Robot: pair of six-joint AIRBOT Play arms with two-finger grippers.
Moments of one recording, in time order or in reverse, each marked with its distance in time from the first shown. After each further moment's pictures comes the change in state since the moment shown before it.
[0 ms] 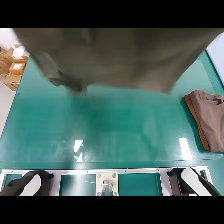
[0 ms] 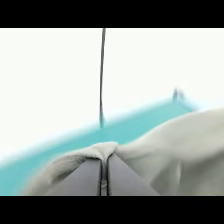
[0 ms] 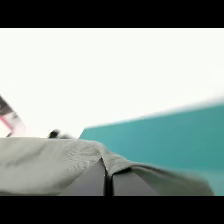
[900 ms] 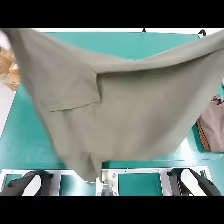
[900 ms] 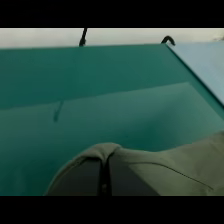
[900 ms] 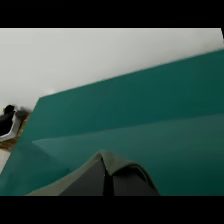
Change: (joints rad) left arm -0.026 0.058 -0.582 0.023 -0.024 -0.064; right arm 0.242 0.044 -0.310 -0.331 -0.187 0.023
